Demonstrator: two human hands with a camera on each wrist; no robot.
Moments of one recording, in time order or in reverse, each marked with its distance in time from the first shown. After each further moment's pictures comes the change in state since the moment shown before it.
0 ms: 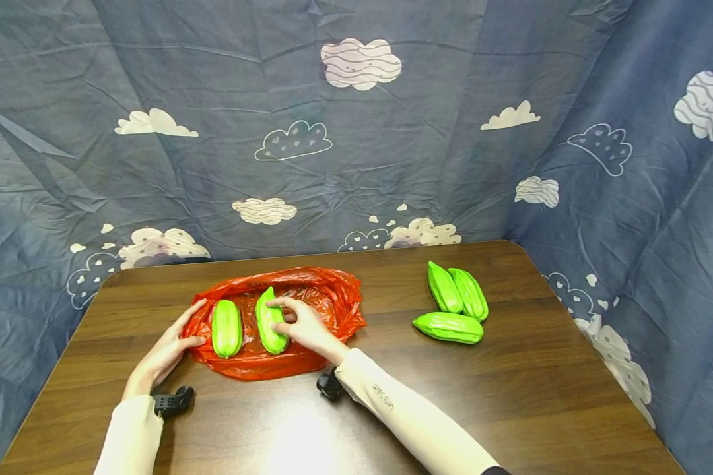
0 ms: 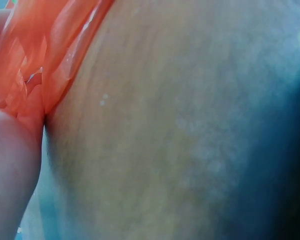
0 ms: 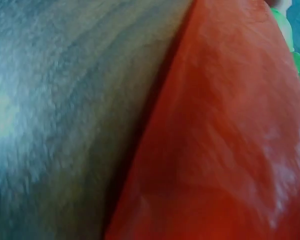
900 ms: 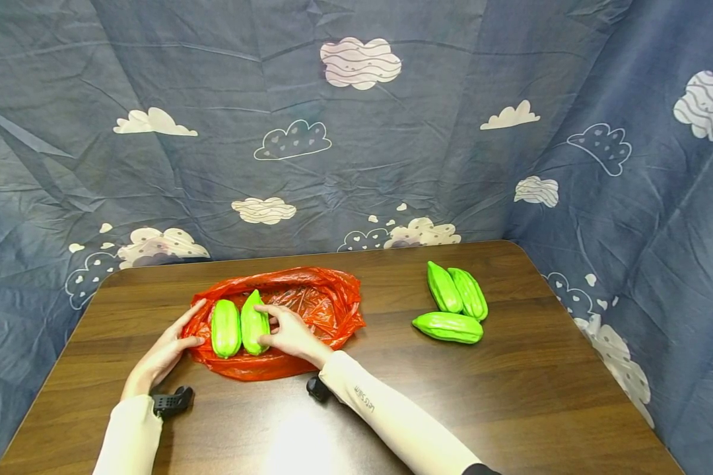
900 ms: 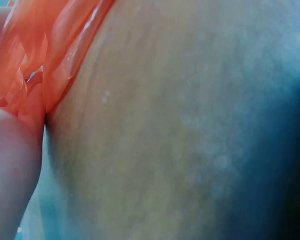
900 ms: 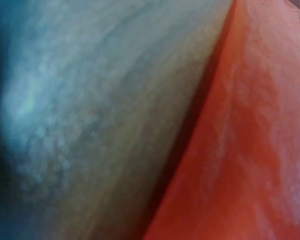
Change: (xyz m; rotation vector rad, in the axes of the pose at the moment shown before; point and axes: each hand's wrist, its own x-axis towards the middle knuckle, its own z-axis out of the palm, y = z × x) left_hand 0.000 0.003 0.000 -0.014 -0.028 -0.010; right_hand 0.007 0.001 0.023 -0.249 -0.031 -0.046
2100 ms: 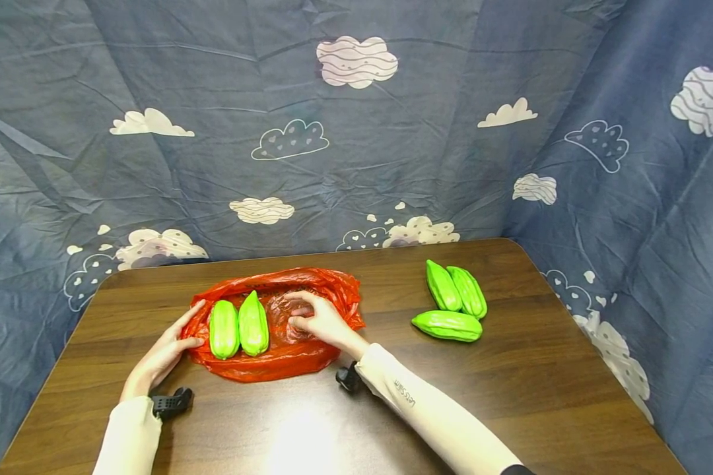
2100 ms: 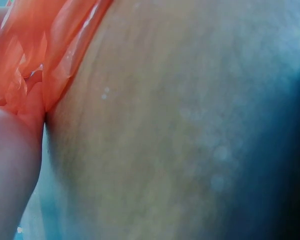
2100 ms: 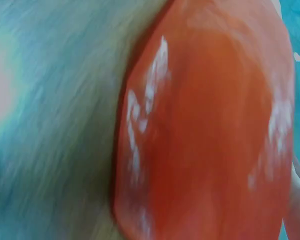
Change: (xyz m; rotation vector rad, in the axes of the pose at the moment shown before) left_hand 0.000 -0.001 0.000 -0.004 -0.007 -0.013; right_hand -0.019 0.015 -0.054 0.213 0.029 -0.042
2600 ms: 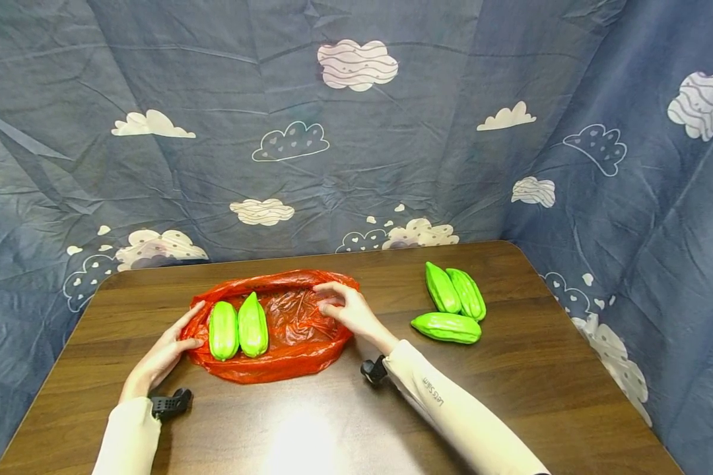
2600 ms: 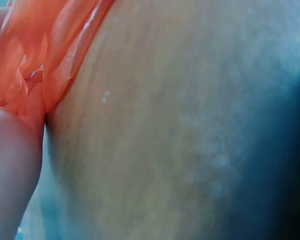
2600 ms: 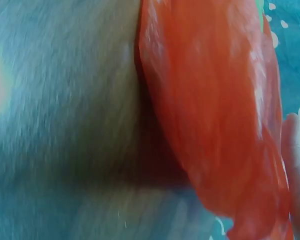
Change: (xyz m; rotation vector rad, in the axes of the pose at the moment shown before) left_hand -0.001 0.000 0.000 0.005 0.000 -0.002; right_hand -0.015 0.004 -0.048 0.025 0.069 -0.055
